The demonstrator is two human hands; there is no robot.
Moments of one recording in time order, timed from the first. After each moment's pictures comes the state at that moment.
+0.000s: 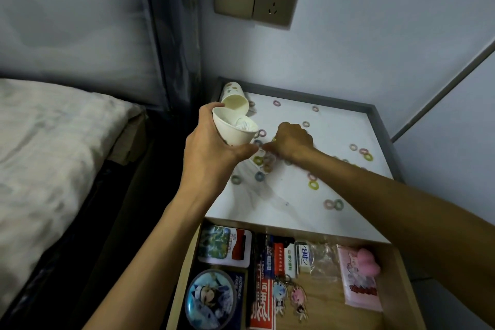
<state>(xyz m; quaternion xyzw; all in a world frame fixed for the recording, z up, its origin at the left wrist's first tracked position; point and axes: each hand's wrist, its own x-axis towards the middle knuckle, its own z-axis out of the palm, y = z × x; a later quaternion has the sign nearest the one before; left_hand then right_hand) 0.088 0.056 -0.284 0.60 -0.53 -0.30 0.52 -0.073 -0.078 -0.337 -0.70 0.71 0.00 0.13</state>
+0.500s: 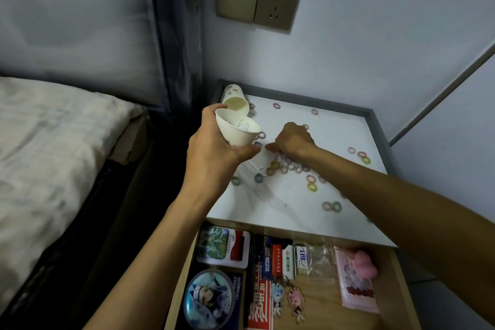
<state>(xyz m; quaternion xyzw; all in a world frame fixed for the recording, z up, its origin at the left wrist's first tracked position) 0.086 0.057 -0.281 0.60 -0.51 -0.31 0.53 -0.080 -0.085 -0.333 -0.67 0.72 -0.04 0.20</state>
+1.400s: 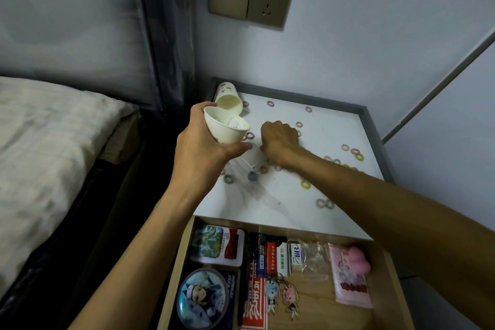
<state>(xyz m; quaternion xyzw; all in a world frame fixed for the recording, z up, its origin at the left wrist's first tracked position) 0.090 0.057 -0.281 0.61 -0.51 -0.31 0.52 -0.055 -0.067 -0.326 -0.75 0.66 0.06 0.02</state>
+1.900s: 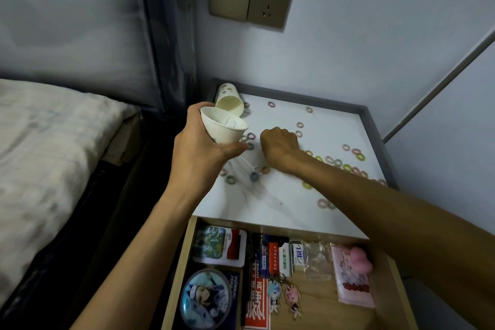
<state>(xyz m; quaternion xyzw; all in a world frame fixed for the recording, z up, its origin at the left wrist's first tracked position) 0.095 0.058 -0.279 0.60 -0.51 -0.31 0.53 -0.057 -0.054 -0.322 -0.78 0.62 0.13 -0.02</state>
